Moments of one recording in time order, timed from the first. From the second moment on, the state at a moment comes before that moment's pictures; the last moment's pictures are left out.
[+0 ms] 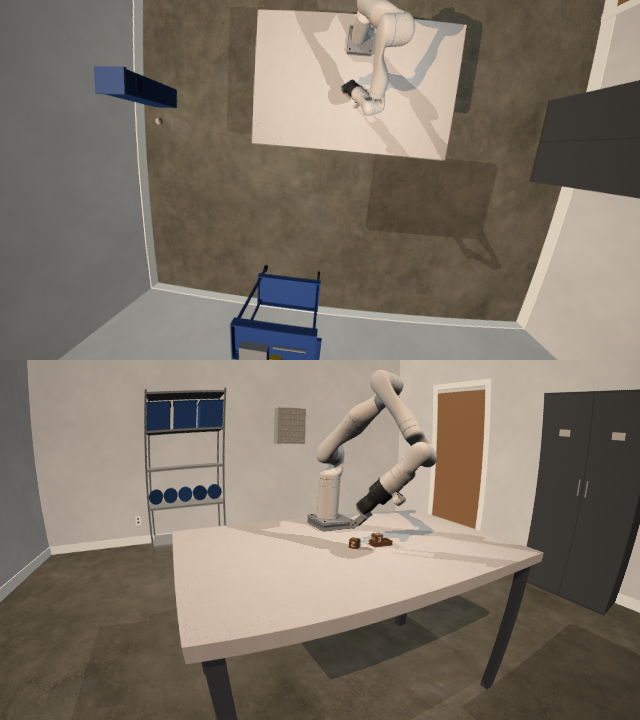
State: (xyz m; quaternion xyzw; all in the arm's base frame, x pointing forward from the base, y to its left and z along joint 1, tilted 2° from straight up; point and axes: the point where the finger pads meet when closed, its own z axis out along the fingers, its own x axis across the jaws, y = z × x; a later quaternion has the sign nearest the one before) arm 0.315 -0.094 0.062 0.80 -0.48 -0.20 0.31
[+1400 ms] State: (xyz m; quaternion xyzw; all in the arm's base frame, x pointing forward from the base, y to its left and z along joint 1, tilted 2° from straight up) arm 0.318 -0.093 0.027 0.80 -0.48 -0.19 0.31
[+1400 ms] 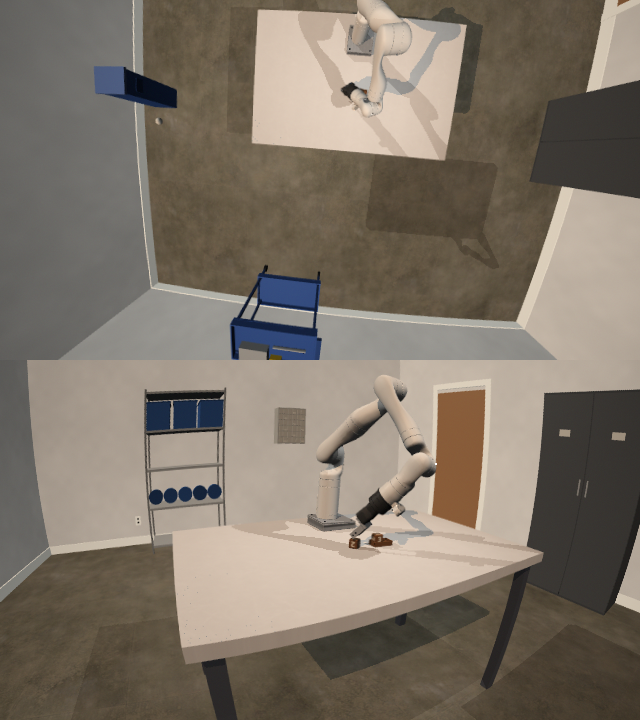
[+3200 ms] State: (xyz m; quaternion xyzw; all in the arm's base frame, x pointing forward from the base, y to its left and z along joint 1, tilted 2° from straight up) arm 0.316 -0.092 -0.008 0.80 -0.48 -0.20 0.31
